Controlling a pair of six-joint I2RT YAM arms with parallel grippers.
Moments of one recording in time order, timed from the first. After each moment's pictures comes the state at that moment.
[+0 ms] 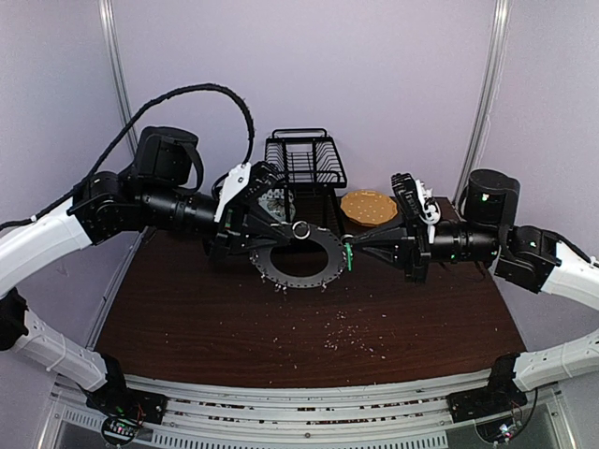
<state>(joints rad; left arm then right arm) -0.98 1.29 1.42 -0.54 0.47 0.38 0.92 1.01 0.99 -0.12 -0.49 -0.15</state>
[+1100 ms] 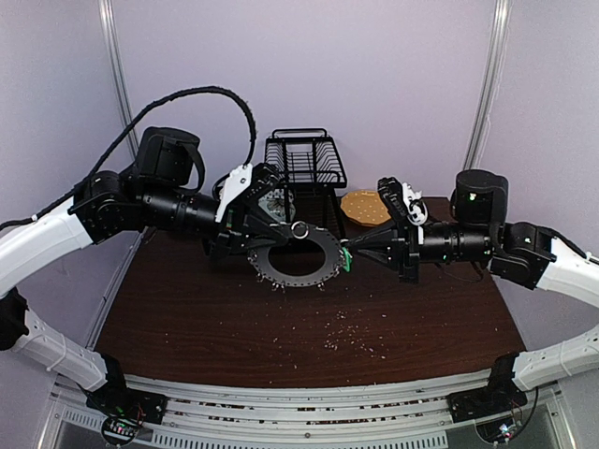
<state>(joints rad) -0.98 1.30 1.43 -0.57 0.44 0.38 0.92 1.05 1.01 -0.19 -0.41 -0.16</state>
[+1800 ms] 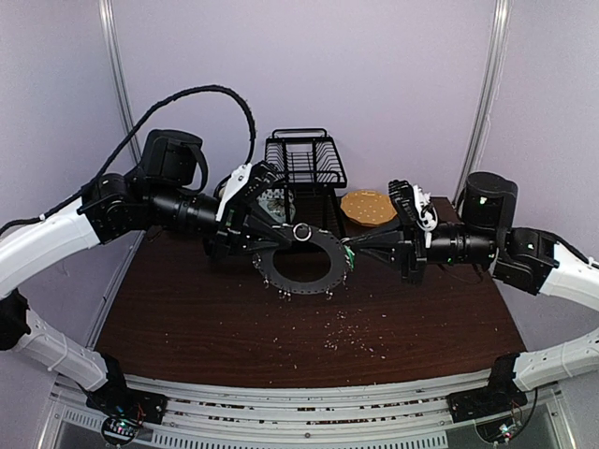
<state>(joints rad) -0.94 1.31 1.40 -0.51 0.60 0.34 0.93 1.01 0.97 -0.10 -0.44 -0.24</state>
